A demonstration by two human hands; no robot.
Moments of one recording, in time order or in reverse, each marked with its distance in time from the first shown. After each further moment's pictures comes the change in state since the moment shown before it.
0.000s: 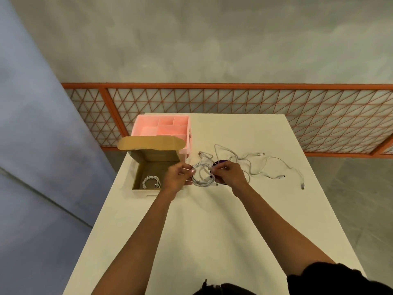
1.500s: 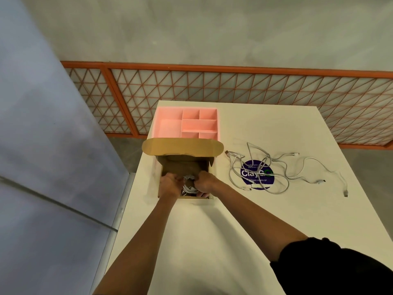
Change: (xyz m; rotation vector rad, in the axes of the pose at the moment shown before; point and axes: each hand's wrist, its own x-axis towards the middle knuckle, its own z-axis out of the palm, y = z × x) left_hand 0.089 -0.096 -0.120 0.503 0.136 -0.213; right_hand 0.046 -0.015 0.182 -0.737 -0.451 0.289
